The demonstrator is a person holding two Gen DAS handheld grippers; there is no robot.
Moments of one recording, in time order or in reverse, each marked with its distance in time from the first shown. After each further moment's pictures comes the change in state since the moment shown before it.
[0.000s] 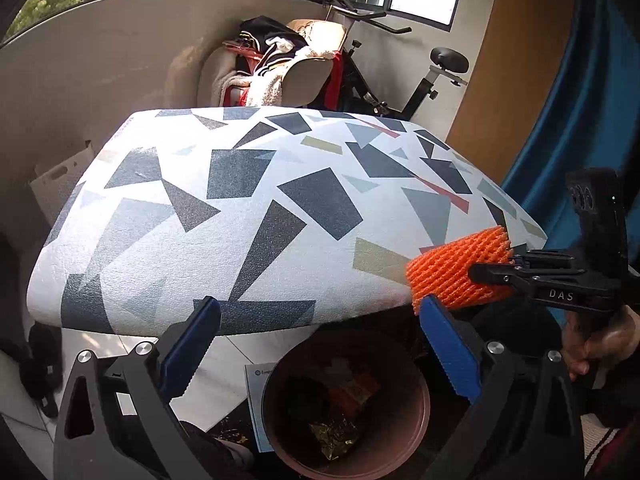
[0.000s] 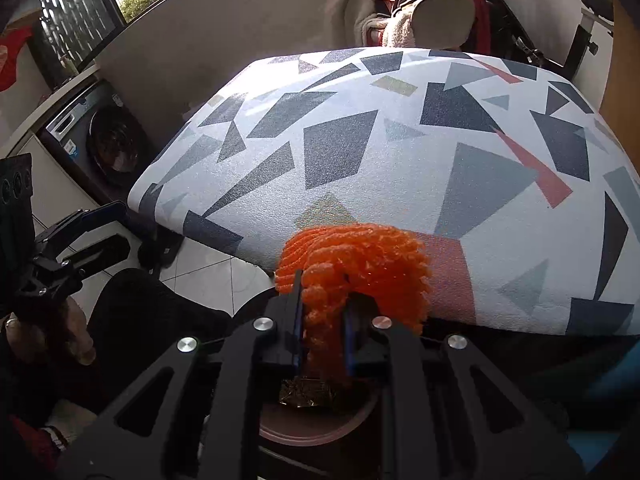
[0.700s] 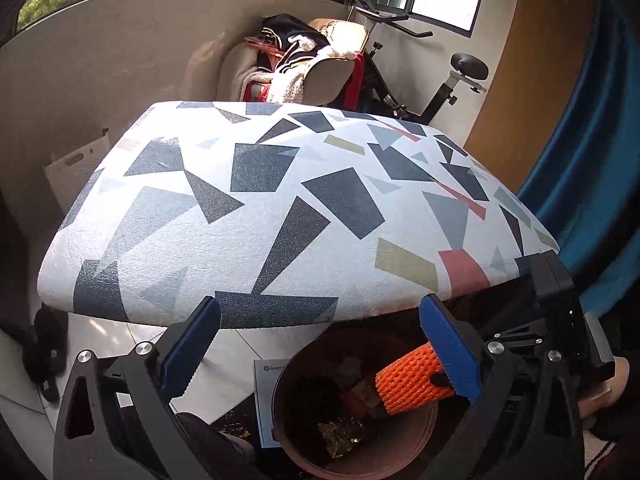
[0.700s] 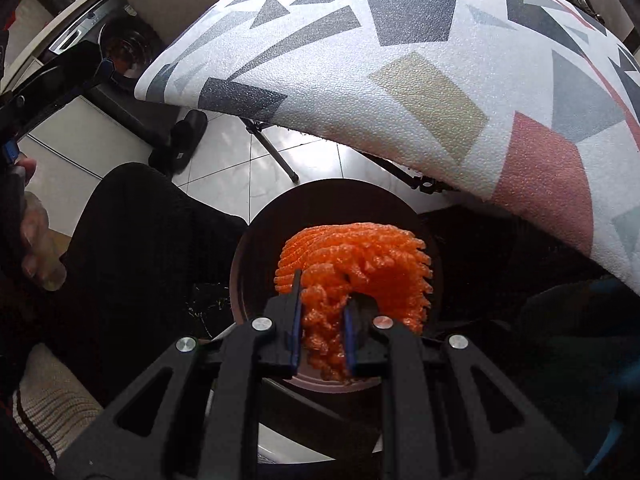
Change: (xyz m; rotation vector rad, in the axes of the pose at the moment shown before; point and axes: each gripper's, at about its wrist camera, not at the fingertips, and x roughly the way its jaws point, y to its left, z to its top) left arm -0.002 0.014 -0.003 -0.043 0.008 0.037; right arm 0.072 0.040 -0.051 -0.085 0.335 0.053
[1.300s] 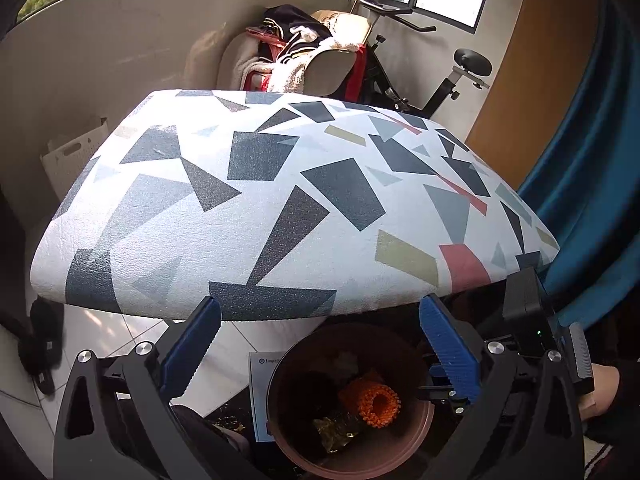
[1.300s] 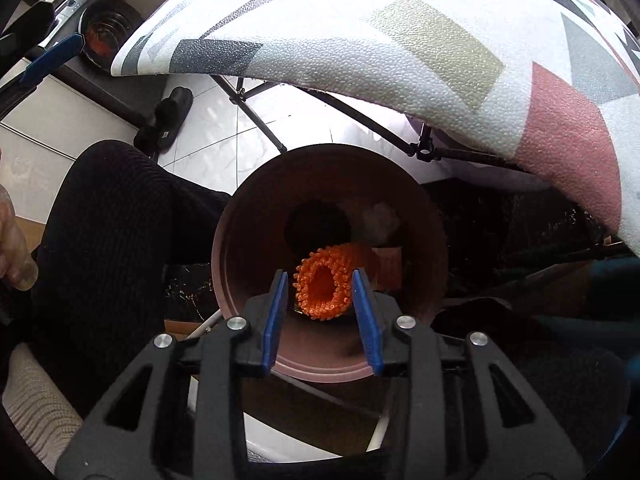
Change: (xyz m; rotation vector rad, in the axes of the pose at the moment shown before) left arm 0.008 0.000 -0.002 -0.017 0.029 -0.008; right arm 0.026 -0.008 -0.004 0.027 0.089 -0.031
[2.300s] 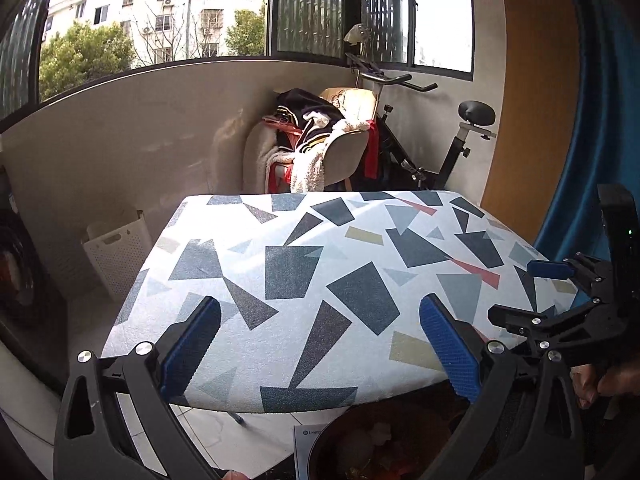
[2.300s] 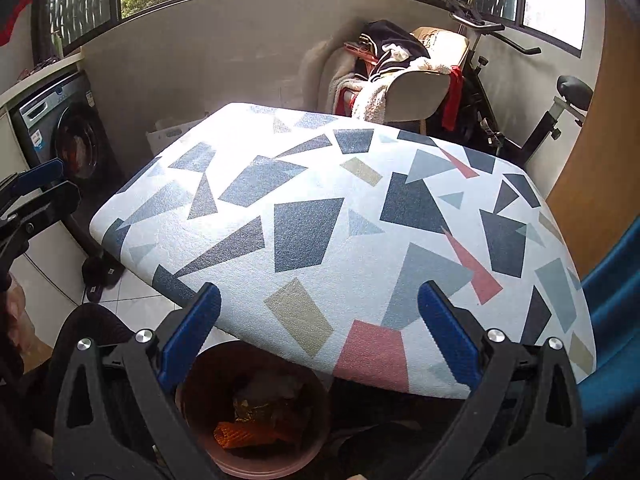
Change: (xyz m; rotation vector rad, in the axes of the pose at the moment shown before) left arm -0.076 -0.030 0.069 0.108 -0.293 0.158; right arm -0.193 0.000 0.044 -0.010 -0.620 -0.308
